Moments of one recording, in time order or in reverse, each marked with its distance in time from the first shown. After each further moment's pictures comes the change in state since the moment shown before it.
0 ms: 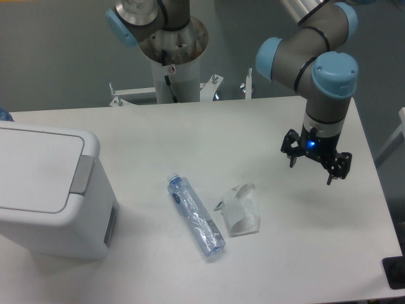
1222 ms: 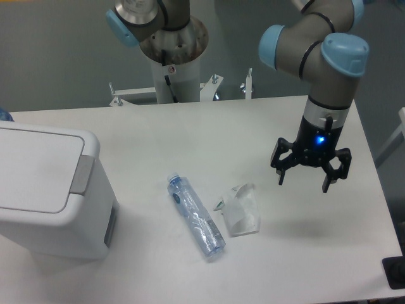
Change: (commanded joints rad) arm -0.005 0.044 0.072 0.005 -0.318 -0.505
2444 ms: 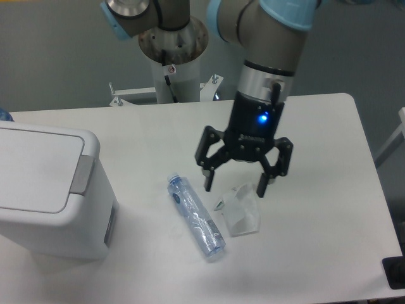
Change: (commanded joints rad) arm -0.244 0.143 0.088 -0.014 -0.091 -0.542
